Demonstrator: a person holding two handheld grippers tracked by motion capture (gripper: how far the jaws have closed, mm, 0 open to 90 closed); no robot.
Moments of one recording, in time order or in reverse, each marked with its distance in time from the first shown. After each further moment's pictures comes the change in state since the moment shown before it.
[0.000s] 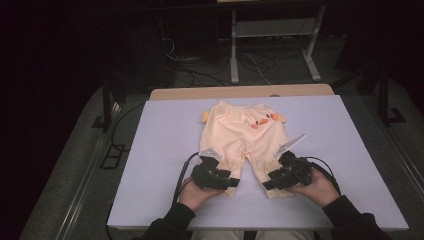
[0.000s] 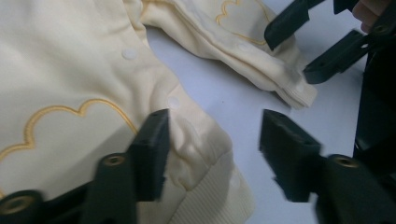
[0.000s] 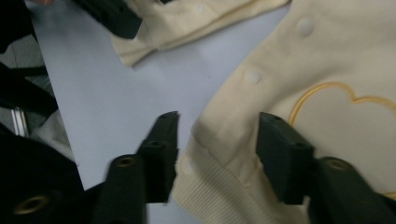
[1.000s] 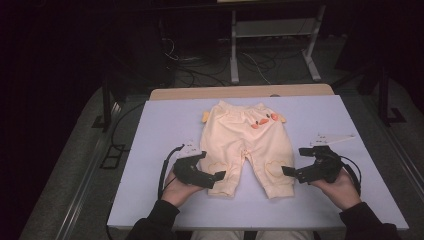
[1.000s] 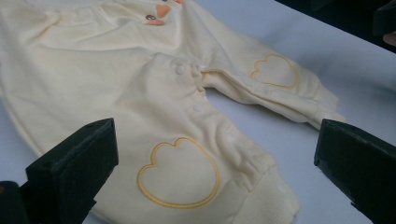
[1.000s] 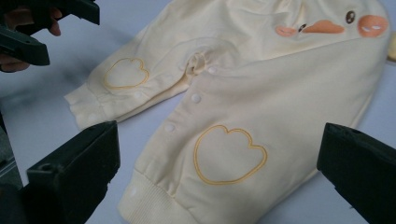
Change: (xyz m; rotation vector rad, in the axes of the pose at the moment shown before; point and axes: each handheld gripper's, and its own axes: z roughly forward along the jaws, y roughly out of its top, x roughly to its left) left arm 0.010 -0.004 -0.052 -0.217 0.155 0.139; right arm -0.012 -0.034 -0.059 -0.387 -0.199 0.088
